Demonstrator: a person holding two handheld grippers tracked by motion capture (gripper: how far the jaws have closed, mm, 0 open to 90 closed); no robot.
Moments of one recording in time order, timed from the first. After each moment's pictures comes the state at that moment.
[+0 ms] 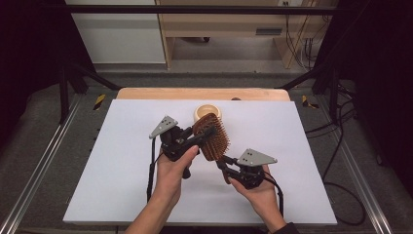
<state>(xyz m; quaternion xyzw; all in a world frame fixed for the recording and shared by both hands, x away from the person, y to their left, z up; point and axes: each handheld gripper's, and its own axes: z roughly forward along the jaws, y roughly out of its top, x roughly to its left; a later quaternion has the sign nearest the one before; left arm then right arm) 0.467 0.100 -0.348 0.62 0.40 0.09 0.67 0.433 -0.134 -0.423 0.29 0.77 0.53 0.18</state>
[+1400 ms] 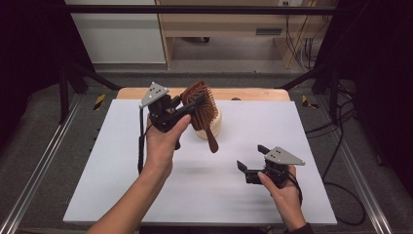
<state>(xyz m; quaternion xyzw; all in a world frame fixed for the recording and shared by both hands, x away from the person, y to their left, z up) 0.500 0.114 -0.269 0.62 0.38 0.20 0.65 0.437 -0.196 -0.429 0.38 0.72 0.53 0.24</state>
